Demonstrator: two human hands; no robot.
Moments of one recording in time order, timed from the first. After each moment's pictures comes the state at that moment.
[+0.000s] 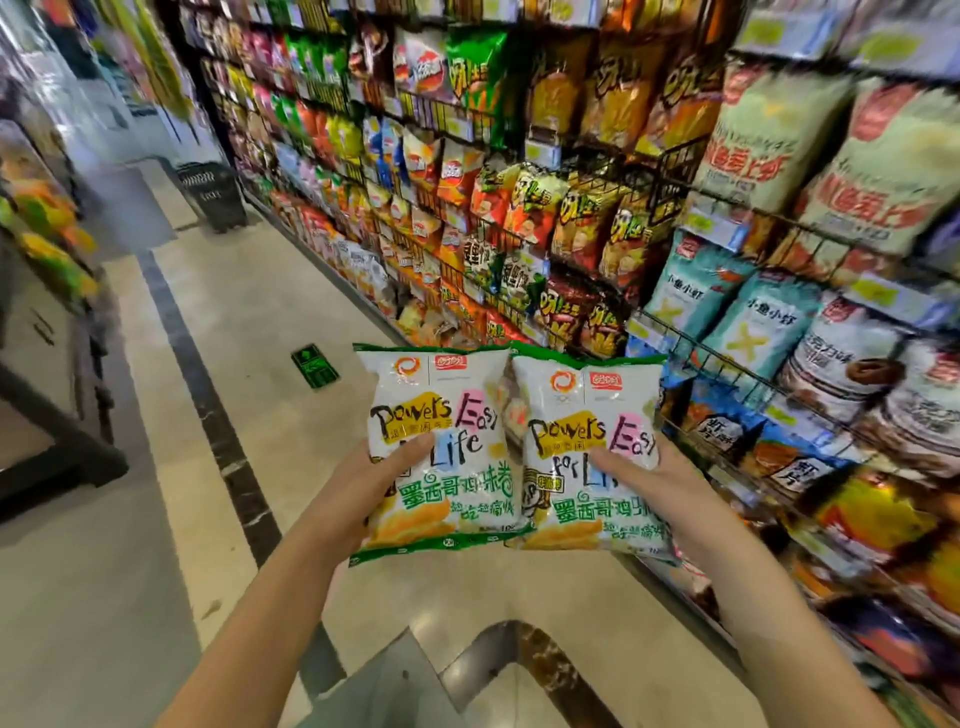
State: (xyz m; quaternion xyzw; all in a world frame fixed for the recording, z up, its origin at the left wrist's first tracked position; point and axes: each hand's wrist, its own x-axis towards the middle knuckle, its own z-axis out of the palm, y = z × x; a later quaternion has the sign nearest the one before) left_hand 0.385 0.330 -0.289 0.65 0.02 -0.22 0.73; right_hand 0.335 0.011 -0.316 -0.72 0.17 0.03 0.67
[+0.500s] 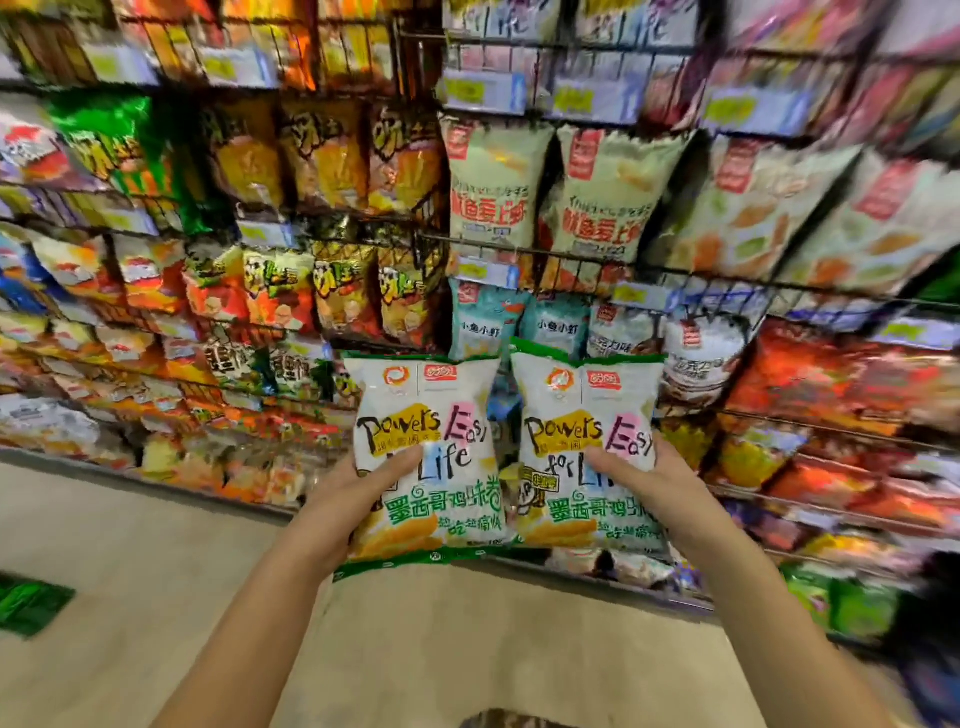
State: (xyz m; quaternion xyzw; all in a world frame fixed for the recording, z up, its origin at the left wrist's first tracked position) left_hand 0.589 0.177 -0.285 0.64 -0.19 -0.41 0.62; right_hand 0.351 -0.056 -0.292 -0.65 0.39 -0.19 0.63
